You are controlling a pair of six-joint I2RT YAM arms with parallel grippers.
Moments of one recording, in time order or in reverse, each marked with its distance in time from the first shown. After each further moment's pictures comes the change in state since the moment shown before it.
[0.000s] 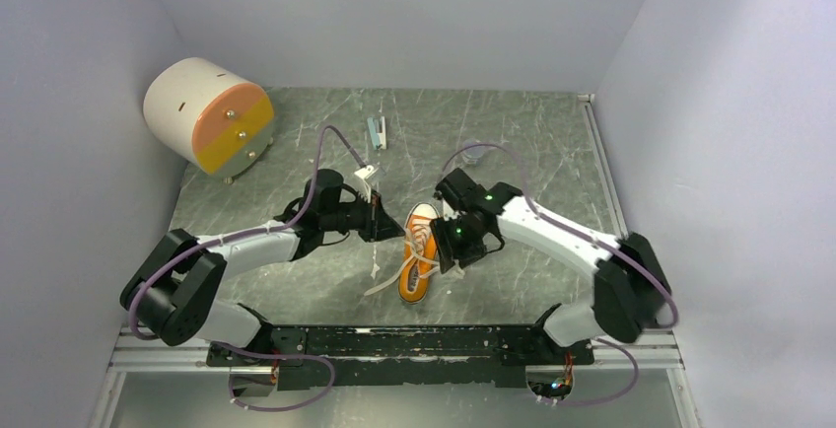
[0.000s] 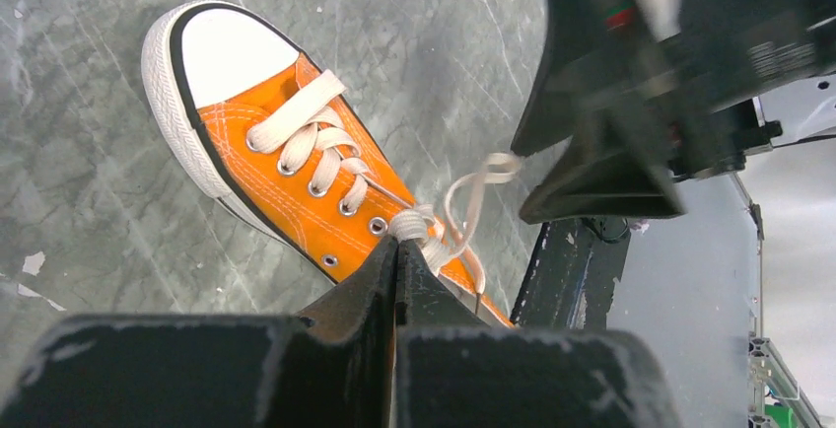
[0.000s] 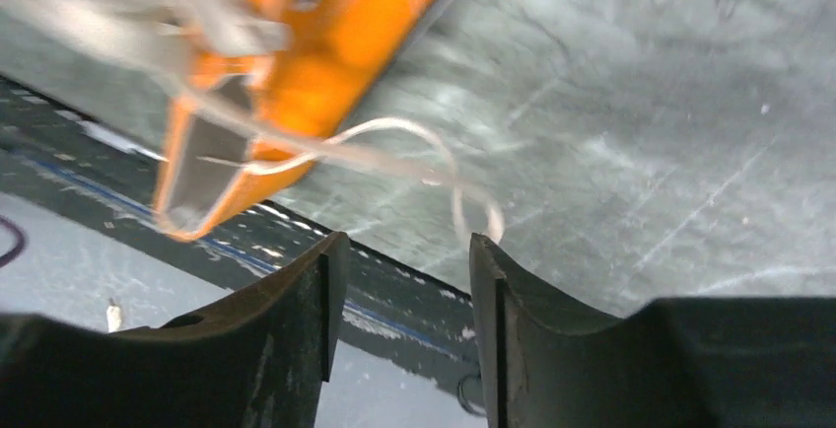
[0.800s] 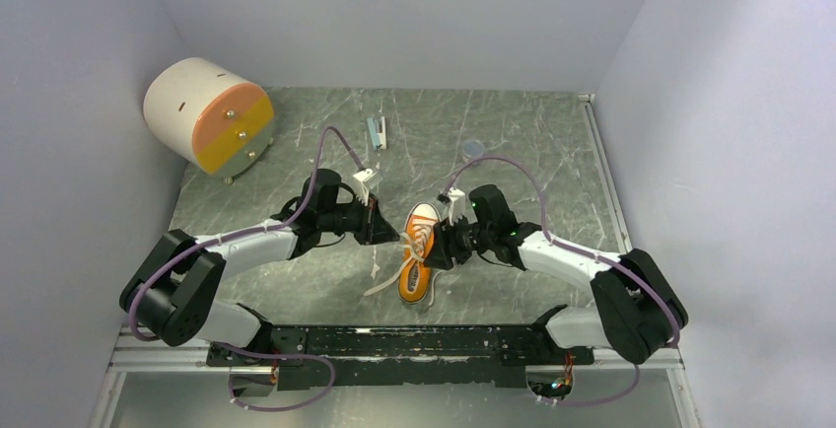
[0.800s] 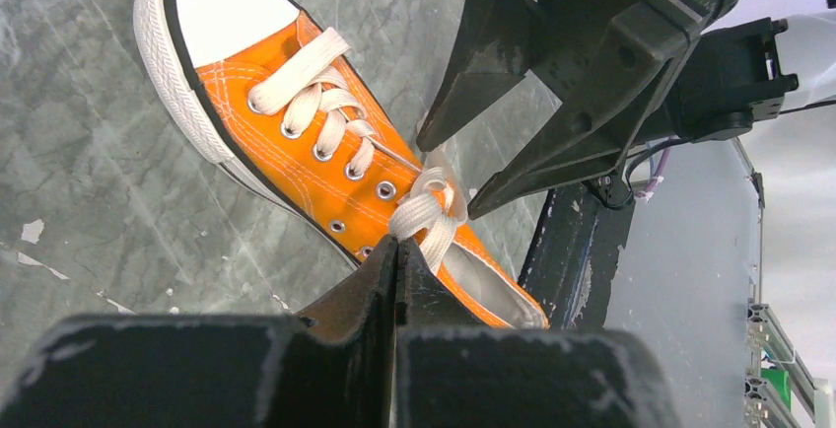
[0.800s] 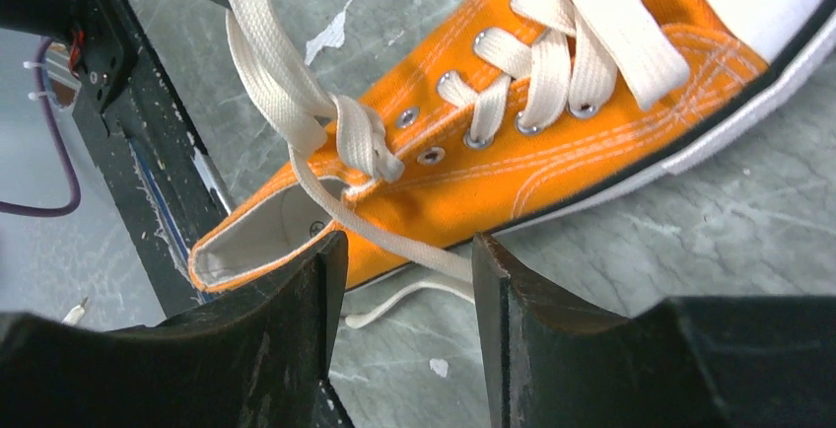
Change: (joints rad) left arm 0.028 -0.008 0.000 -0.086 0.056 0.069; right arm -0.156 -0.184 -0.463 0.872 -0.410 -0.215
